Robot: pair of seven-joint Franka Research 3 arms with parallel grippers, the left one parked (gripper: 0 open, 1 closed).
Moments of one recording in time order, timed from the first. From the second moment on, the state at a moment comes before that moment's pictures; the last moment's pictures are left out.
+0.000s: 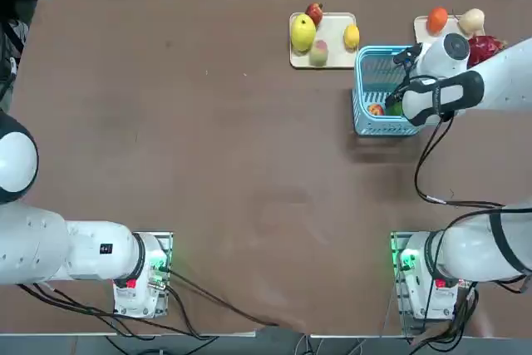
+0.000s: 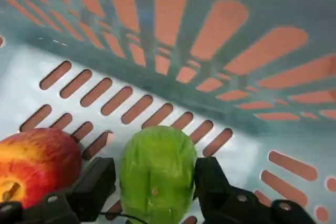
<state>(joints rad) 0.10 0.11 0.00 -2.66 -0.06 2.95 -0.23</state>
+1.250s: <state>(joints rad) 0.13 -0.23 0.00 -2.48 -0.06 2.35 -0.02</state>
